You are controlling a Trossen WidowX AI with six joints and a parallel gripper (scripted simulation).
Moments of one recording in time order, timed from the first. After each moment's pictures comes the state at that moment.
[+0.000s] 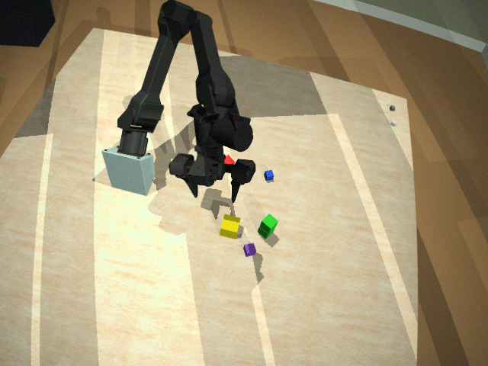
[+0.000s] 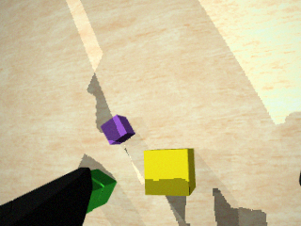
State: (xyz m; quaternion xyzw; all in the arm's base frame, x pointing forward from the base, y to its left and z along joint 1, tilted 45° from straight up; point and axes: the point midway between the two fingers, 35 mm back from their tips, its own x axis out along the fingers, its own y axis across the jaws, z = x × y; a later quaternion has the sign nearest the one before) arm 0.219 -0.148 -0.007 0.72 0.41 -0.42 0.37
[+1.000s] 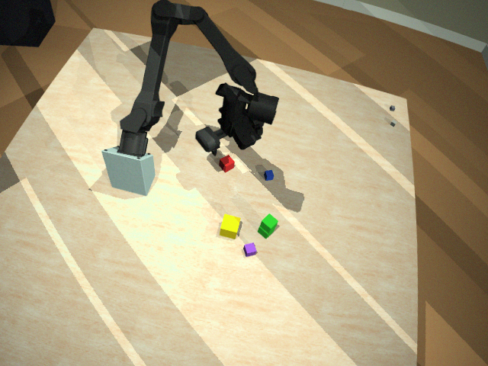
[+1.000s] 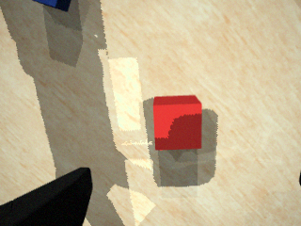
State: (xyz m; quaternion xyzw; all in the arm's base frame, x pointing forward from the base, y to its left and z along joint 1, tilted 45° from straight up) arm 0.250 0.040 0.085 0.55 0.65 -0.03 0.52
